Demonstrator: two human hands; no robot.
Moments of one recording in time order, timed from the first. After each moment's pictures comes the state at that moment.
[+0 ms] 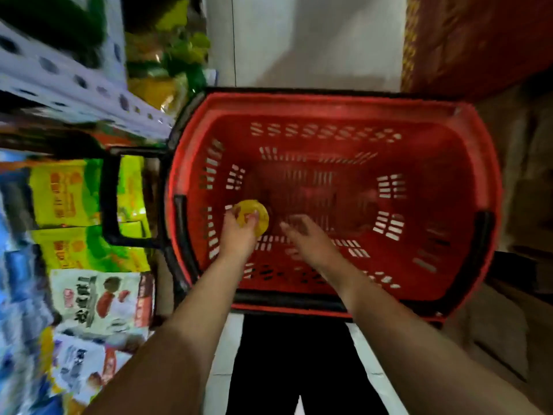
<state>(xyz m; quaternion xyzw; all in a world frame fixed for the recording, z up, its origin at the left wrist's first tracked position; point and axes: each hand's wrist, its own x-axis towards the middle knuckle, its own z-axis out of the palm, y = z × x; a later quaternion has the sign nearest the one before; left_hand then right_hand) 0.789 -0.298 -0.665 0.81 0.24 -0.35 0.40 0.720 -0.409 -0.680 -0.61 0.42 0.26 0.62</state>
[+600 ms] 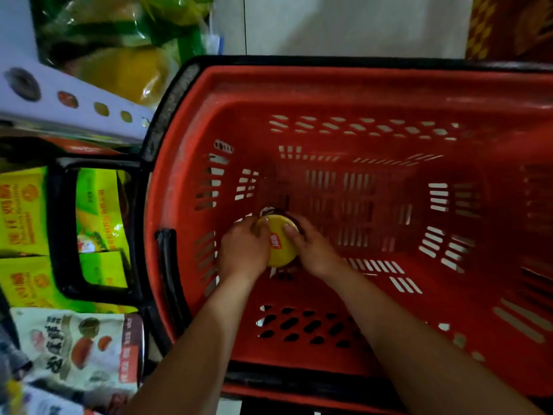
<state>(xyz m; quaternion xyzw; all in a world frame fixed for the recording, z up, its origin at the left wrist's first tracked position) 0.823 -0.289 -0.735 0.90 0.10 -0.39 0.18 0.751 -0.387 -0.795 -0.60 0.32 0.26 0.68</state>
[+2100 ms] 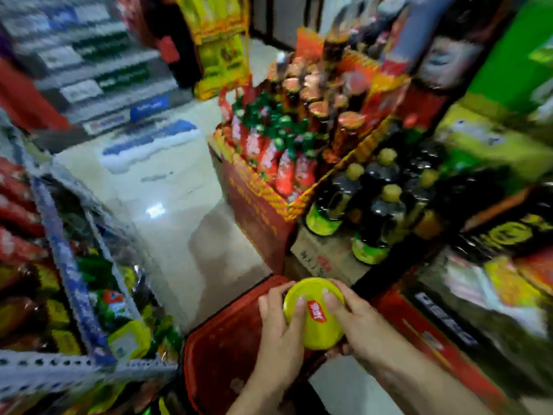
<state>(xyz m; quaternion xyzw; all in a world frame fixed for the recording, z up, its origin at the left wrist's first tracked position) 0.728 -0.401 -0.129 0.69 -0.34 -0.37 0.52 0.621 -0.470 -0.095 -0.58 0.53 -0.08 0.62</state>
